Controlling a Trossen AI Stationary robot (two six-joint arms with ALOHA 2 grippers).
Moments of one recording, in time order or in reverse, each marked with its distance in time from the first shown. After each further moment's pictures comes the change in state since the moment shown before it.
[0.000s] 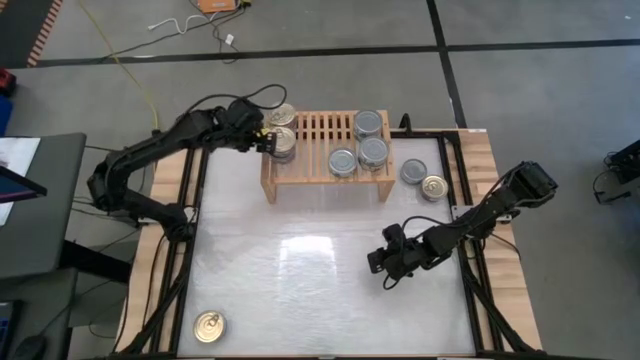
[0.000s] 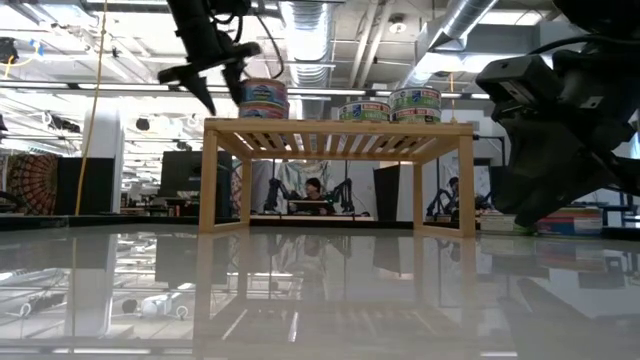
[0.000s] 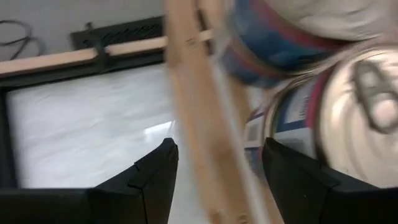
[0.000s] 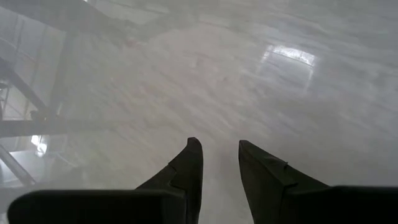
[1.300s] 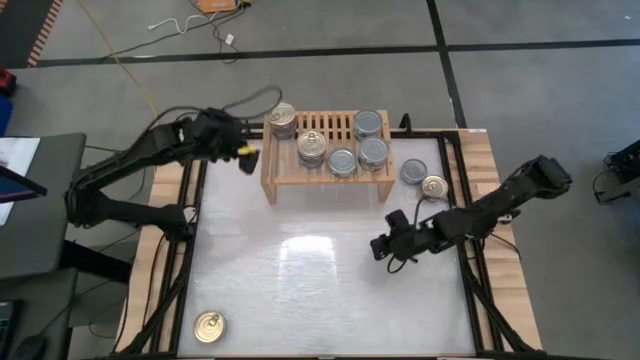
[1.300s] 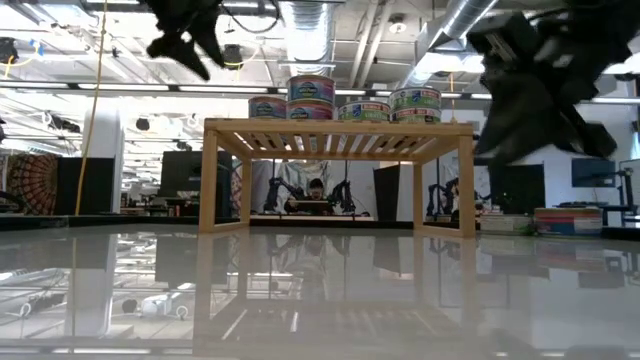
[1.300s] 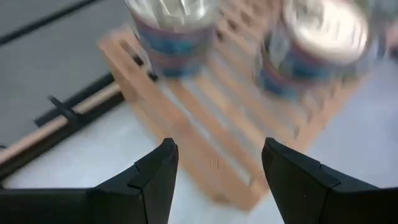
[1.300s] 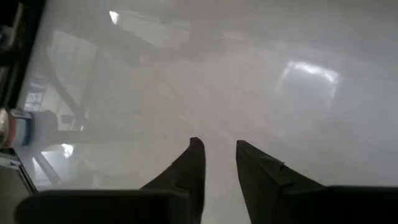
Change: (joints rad) left arm -0.109 -0.254 -0.076 0.058 0.065 0.359; right arm -0.085 -0.180 0.000 -0.045 -0.002 -0.134
